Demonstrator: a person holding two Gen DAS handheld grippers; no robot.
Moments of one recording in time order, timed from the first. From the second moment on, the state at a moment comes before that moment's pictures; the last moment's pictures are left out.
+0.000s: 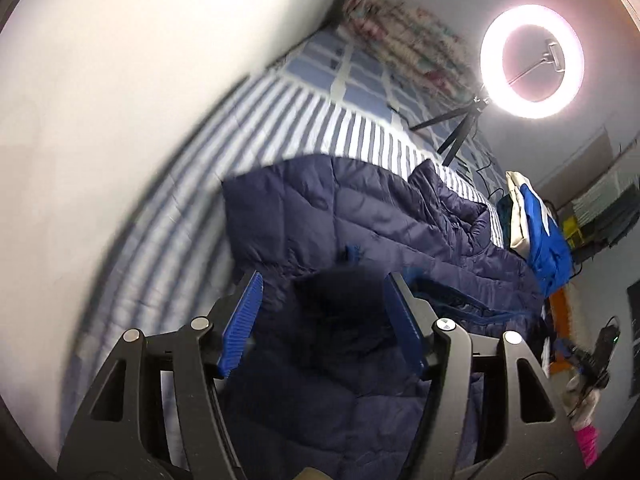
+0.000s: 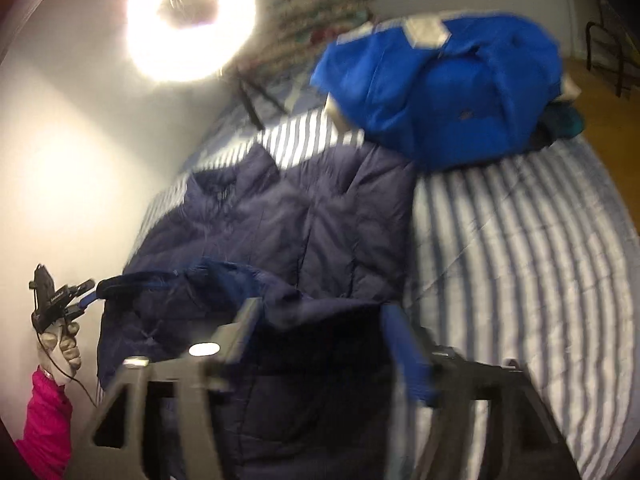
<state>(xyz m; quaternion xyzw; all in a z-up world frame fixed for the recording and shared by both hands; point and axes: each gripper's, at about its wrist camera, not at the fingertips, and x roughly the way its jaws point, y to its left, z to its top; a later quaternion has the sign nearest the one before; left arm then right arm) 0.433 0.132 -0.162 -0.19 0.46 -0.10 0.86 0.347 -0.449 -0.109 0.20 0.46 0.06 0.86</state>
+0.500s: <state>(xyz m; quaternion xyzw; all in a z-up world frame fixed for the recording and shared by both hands) 0.471 0.071 -0.214 -0.03 0.52 -0.11 0.85 0.382 -0.418 -0.142 0.13 0.49 0.08 0.86</state>
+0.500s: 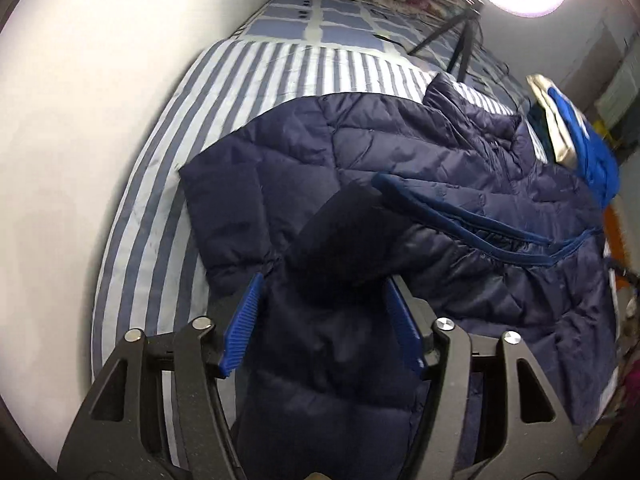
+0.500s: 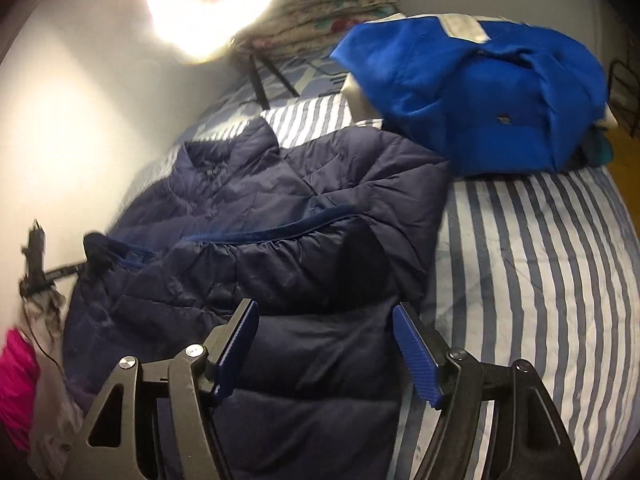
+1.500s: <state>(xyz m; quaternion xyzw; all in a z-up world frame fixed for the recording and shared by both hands) 0.492 0.047 -0.212 0.02 0.49 -0.09 0.86 0.409 -0.398 -0.147 0.02 0.51 0.04 0.86</state>
